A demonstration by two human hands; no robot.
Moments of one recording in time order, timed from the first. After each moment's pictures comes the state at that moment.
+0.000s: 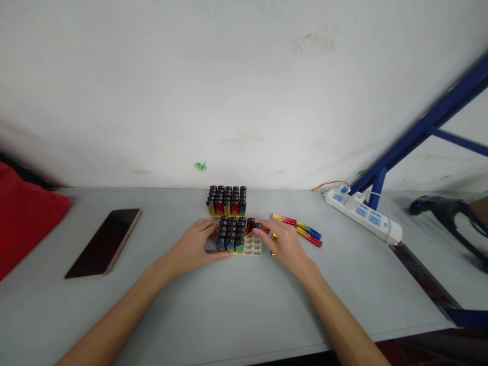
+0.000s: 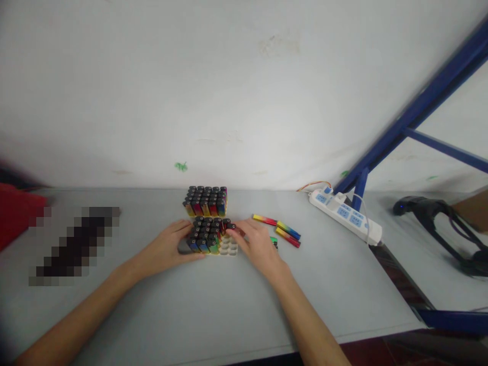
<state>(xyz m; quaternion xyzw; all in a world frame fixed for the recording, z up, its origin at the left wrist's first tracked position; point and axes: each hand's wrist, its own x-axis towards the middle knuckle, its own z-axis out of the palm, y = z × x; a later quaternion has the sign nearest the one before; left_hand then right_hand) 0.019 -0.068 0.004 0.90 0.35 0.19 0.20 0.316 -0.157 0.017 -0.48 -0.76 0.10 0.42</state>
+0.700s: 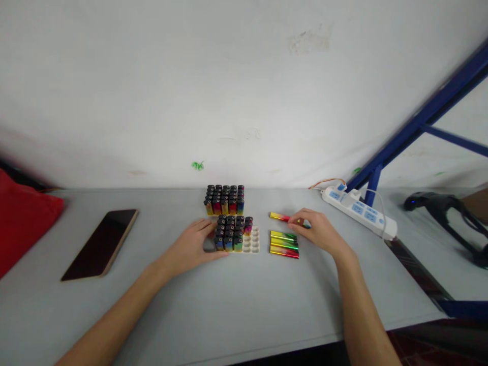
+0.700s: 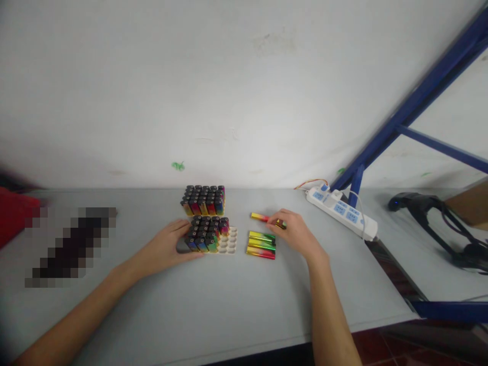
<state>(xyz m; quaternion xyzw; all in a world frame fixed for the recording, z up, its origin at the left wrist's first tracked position) 0.020 -0.067 0.006 0.89 0.35 0.19 0.23 0.421 -0.166 0.039 -0.61 -0.70 0.21 0.31</state>
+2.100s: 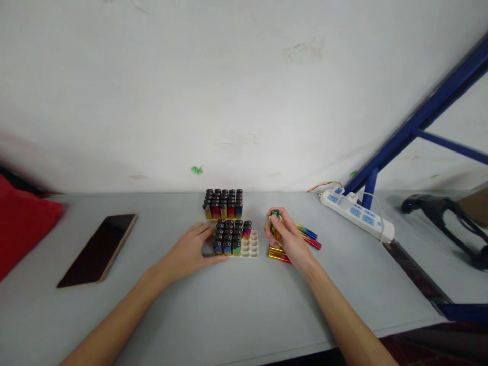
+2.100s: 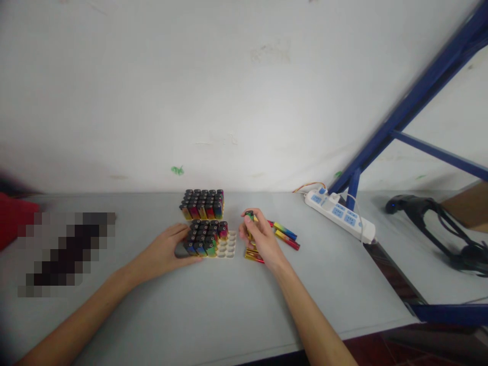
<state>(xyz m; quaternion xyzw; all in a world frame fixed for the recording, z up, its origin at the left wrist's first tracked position) 0.019 -0.066 0.003 0.90 0.33 0.19 0.20 0.314 -0.160 0.040 -0.45 -0.42 0.54 0.57</state>
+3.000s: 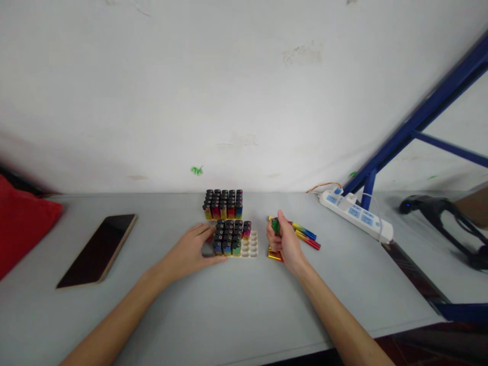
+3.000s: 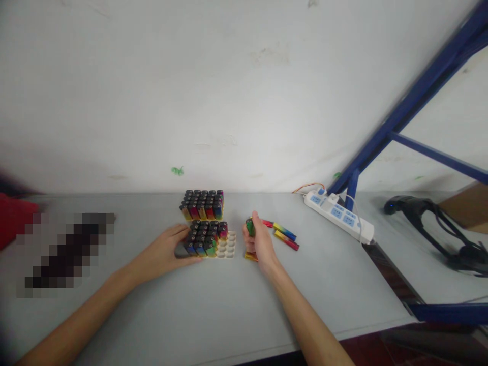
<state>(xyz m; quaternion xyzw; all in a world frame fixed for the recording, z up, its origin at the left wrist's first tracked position) 0.019 -0.067 0.004 0.89 0.35 0.19 0.21 0.306 -0.153 0.024 -0.51 -0.33 0.58 0.54</state>
